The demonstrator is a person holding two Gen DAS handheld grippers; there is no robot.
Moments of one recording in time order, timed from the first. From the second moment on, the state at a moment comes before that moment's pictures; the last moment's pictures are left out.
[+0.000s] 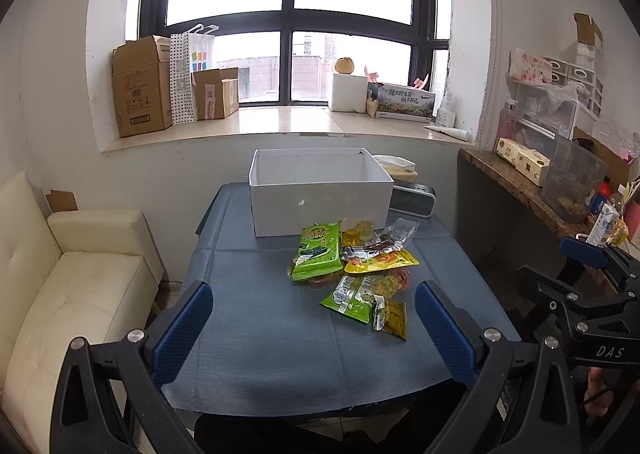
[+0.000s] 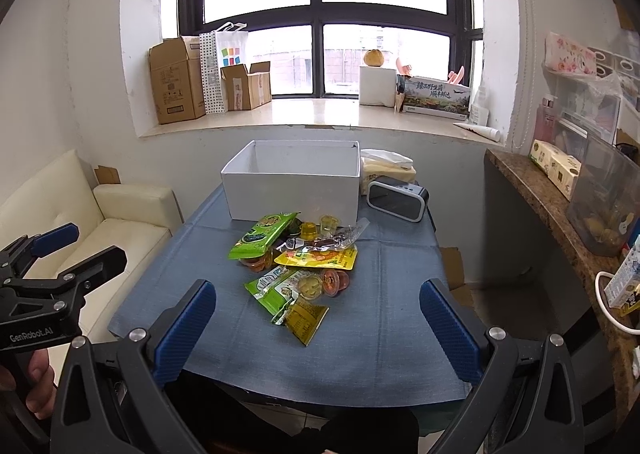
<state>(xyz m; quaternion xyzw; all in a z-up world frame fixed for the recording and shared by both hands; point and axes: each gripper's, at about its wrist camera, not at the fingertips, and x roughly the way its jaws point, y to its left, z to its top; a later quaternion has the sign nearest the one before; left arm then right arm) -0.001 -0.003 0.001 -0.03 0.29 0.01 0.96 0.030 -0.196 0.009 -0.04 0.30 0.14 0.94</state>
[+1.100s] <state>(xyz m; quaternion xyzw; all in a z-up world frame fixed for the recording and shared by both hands) 0.002 -0.004 -0.005 -0.03 0.30 0.00 0.95 0.034 -0.199 0.006 -0.03 0.31 0.15 0.94</state>
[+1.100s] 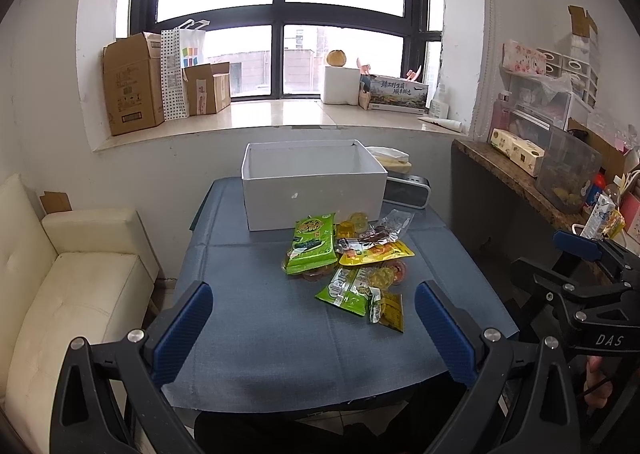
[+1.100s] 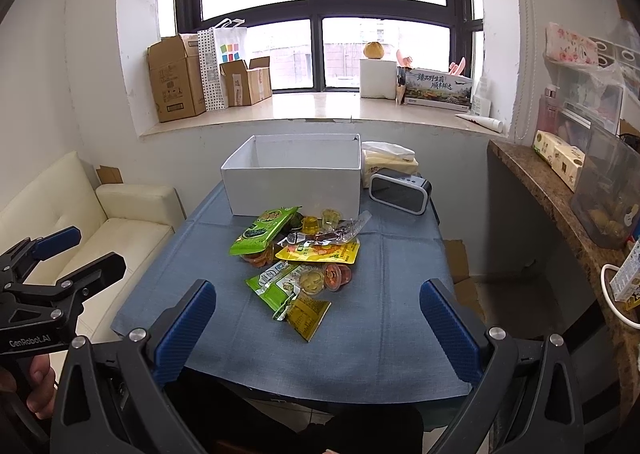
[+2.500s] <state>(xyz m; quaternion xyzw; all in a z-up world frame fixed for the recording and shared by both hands) 0.307 0.005 -0.168 -0.01 0.51 -0.08 0.86 0.051 -0.242 -0.023 0.01 0.34 0.13 0.93</state>
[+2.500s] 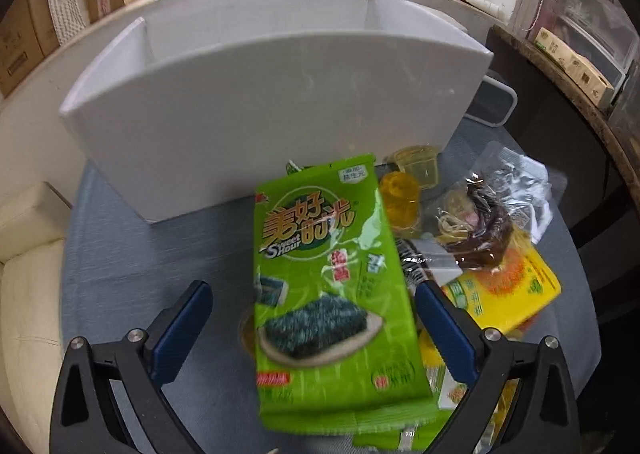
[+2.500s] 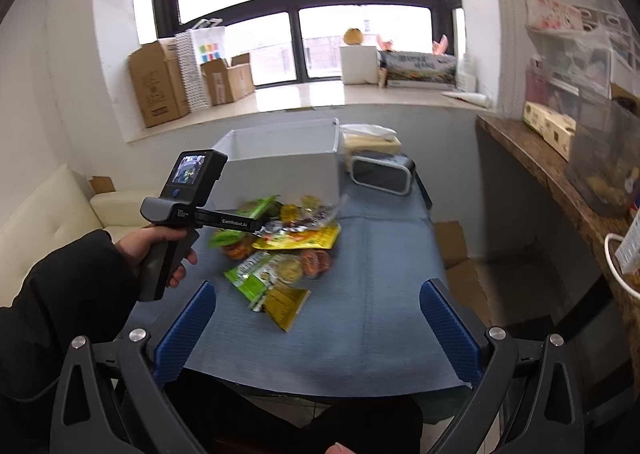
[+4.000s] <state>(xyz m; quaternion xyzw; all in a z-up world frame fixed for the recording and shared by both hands) 0.143 0.038 -0.076 -0.01 0.35 -0.11 0.93 0.292 -0.204 -0.152 0.13 0.45 0.10 0.88</state>
